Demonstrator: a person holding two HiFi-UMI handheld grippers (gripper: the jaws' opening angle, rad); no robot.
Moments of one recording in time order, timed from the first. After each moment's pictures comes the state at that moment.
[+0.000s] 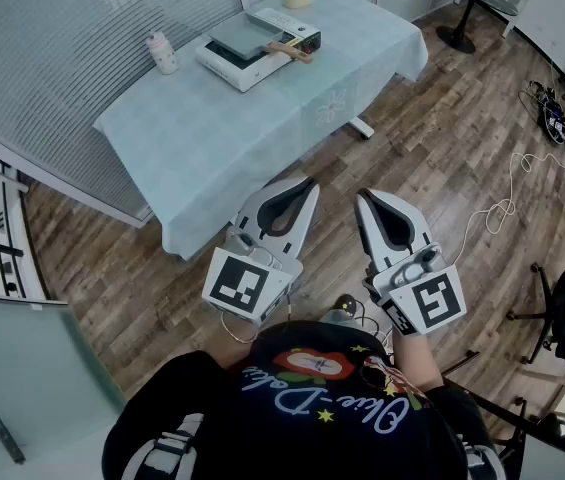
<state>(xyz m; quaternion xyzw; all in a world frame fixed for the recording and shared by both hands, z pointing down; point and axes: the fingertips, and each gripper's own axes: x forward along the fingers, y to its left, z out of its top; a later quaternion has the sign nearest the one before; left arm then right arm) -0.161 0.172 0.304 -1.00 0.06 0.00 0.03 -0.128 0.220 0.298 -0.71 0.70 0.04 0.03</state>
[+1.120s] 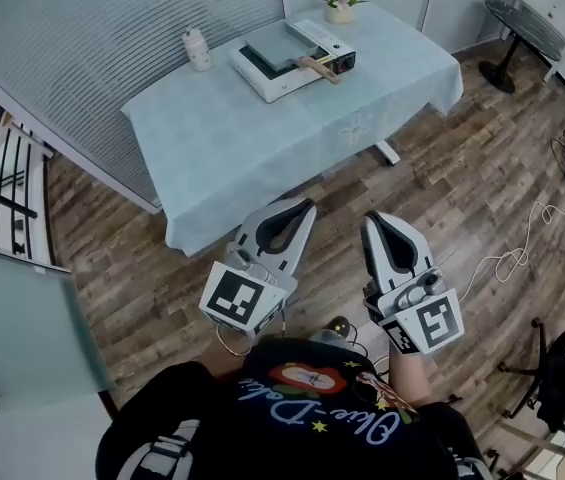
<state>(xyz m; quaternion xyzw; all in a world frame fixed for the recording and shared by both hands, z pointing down) -0.140 0.156 0.316 -0.99 0.13 -0.02 0.02 -0.089 0.211 0.301 -0.66 0.75 0.03 0.10</state>
